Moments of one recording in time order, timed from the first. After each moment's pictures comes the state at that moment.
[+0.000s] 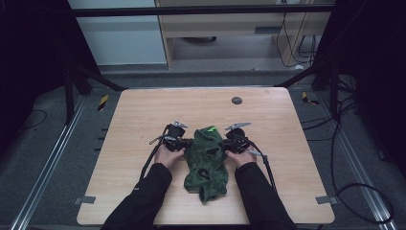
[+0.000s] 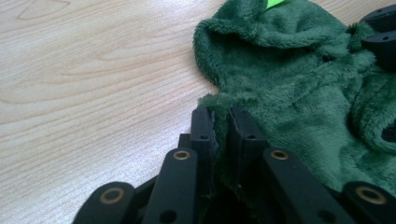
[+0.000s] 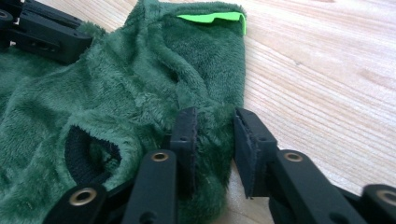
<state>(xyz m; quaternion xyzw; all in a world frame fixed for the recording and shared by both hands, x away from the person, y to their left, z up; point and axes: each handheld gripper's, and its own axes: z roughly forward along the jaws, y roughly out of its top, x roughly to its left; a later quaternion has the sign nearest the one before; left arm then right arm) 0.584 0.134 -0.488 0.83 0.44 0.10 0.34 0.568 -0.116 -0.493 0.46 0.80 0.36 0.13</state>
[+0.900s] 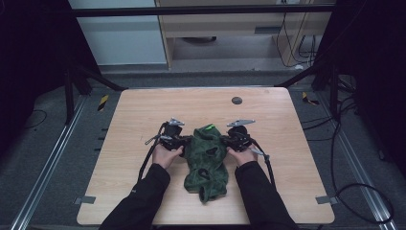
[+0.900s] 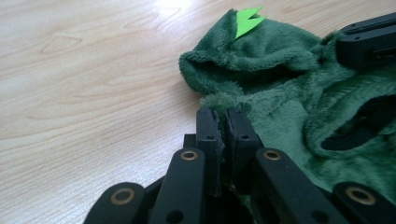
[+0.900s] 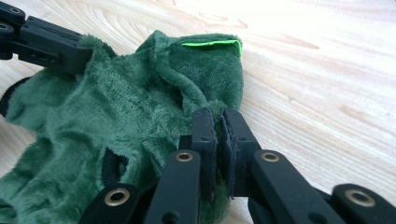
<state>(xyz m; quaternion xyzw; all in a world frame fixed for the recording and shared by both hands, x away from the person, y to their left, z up) 0.568 0.141 -0.458 0.81 0.43 0.11 0.38 0.559 -0.118 -0.467 0.45 0.79 0.40 0.14</state>
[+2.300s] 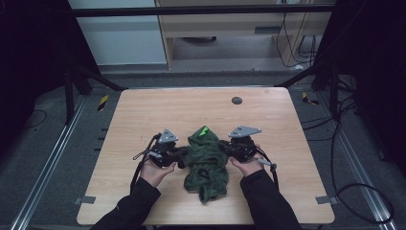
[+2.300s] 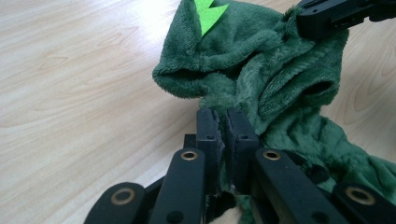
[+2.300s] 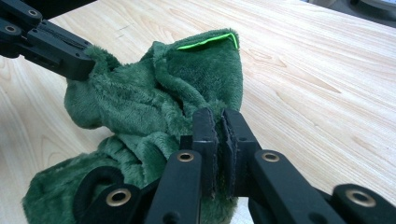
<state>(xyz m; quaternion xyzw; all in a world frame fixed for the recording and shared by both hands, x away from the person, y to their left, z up) 0.491 0.155 -0.424 0.83 0.36 0.13 0.41 0.504 -0.120 -0.431 0.35 0.81 0.44 0.17</state>
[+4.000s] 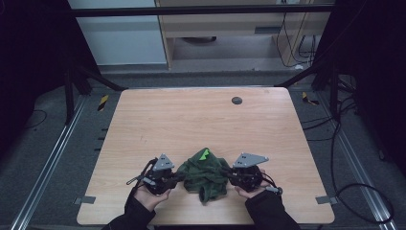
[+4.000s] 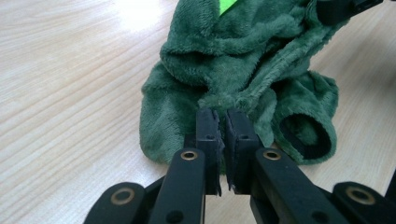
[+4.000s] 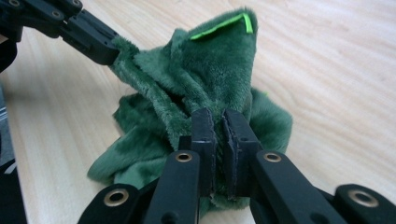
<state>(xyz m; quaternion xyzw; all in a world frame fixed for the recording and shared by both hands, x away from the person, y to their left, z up) 0.427 0.165 -0.447 0.85 0.34 0.10 0.39 0.430 -0.130 -0.453 0.31 0.83 0.45 0.13</state>
